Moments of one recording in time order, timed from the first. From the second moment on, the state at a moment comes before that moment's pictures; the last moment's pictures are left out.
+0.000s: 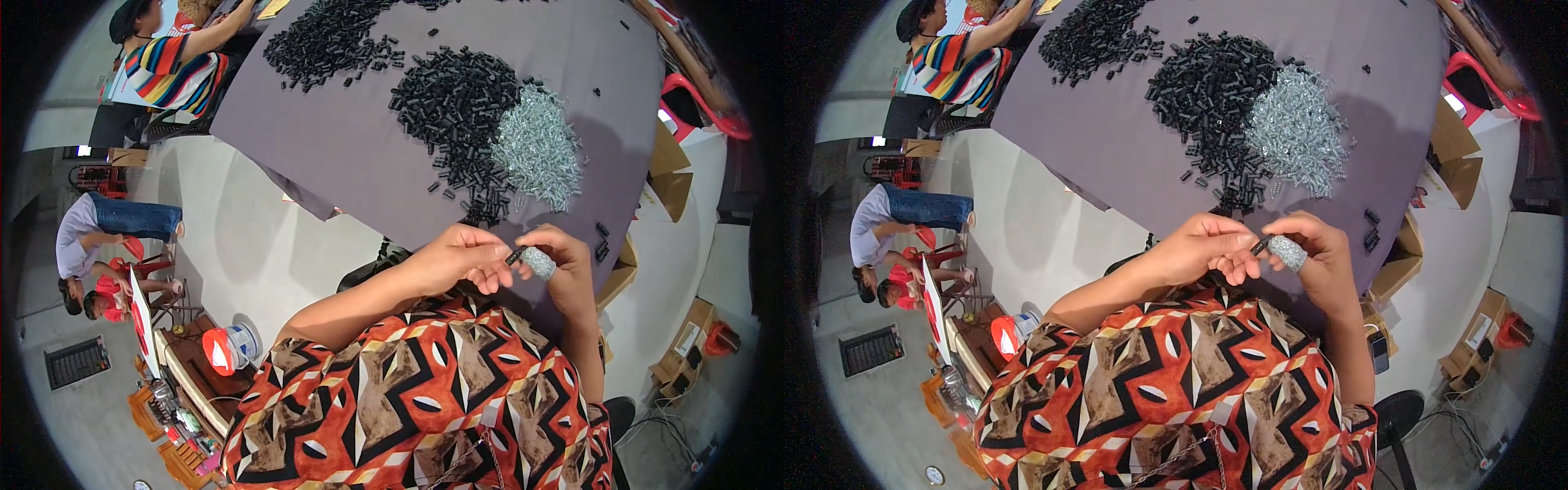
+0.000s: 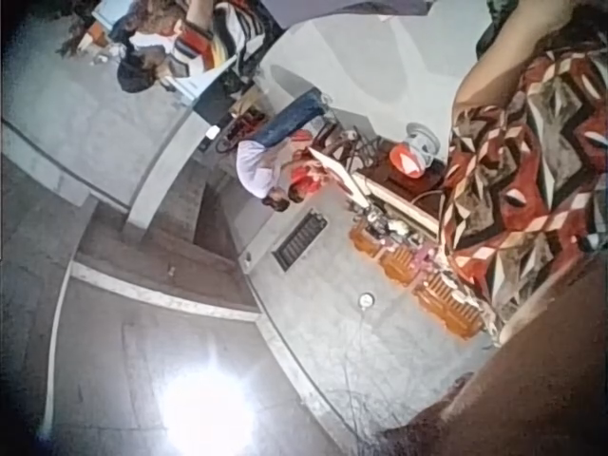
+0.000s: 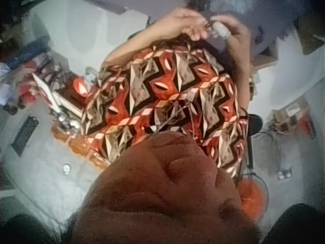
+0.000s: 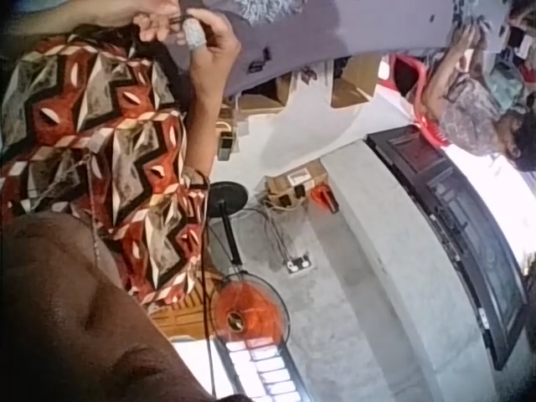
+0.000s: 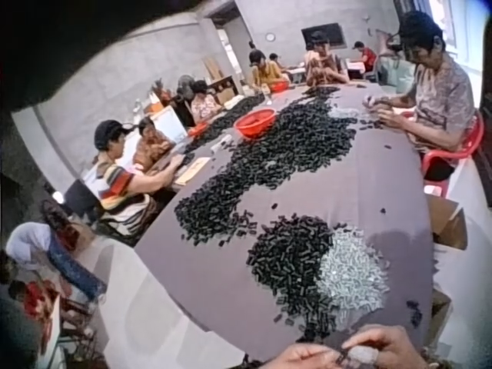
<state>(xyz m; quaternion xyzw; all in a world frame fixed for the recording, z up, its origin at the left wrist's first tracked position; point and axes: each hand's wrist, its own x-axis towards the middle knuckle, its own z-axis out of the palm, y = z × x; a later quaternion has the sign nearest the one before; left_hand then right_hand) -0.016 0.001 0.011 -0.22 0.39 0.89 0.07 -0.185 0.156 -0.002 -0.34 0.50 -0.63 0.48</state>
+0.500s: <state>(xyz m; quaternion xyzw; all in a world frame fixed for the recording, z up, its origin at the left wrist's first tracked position) -0.013 0.005 0.001 -0.23 0.40 0.88 0.07 -0.177 0.156 0.008 -0.40 0.54 -0.61 0.42</state>
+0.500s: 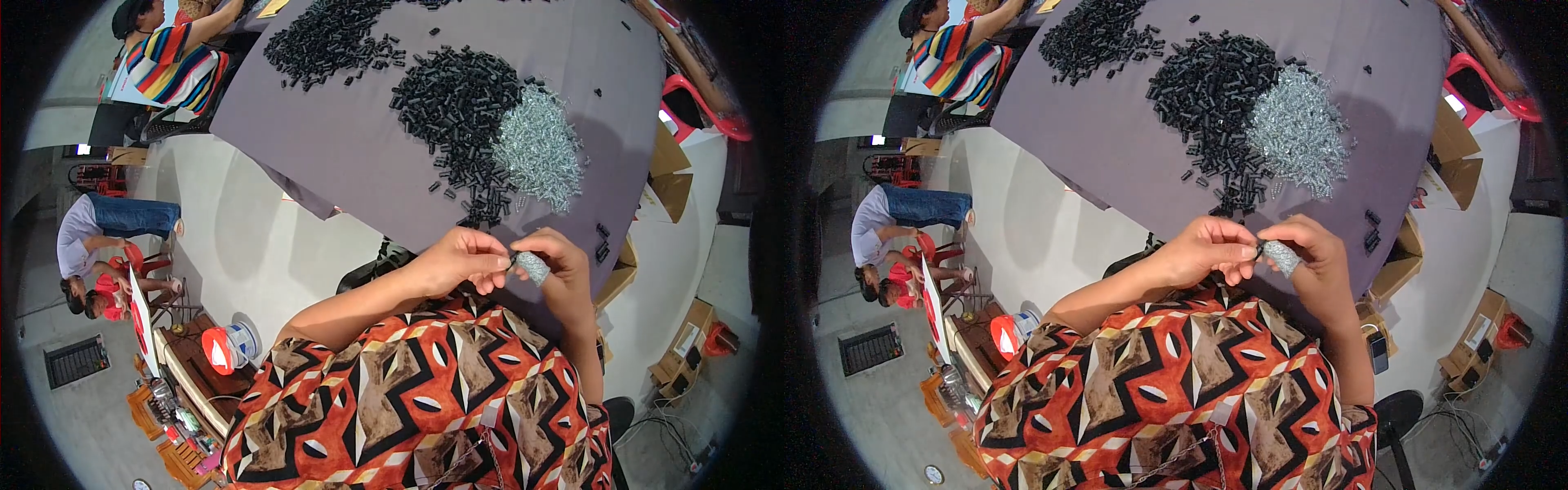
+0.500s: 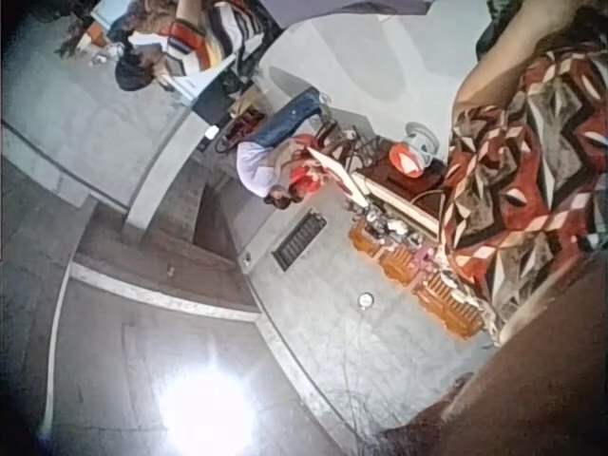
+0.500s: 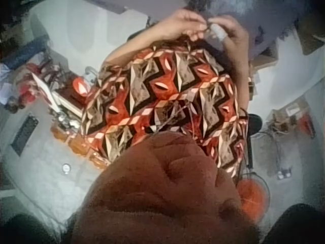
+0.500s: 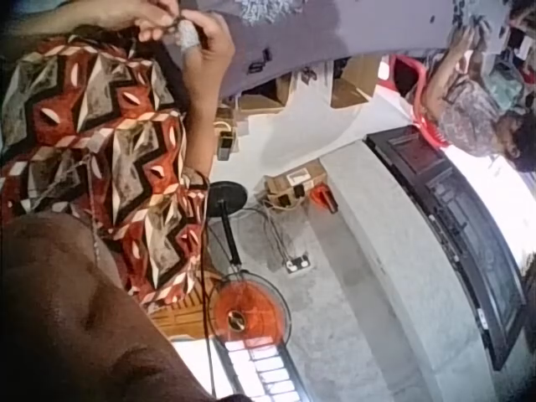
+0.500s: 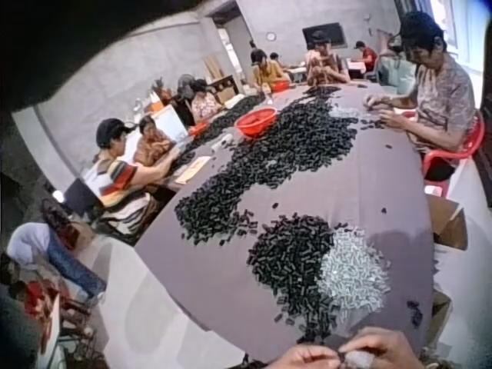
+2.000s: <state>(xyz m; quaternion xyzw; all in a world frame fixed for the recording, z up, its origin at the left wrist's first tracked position) -0.013 0.017 -0.023 -0.18 0.20 0.96 0.07 -0.161 0.148 0.017 -0.58 0.66 -0.46 0.17</state>
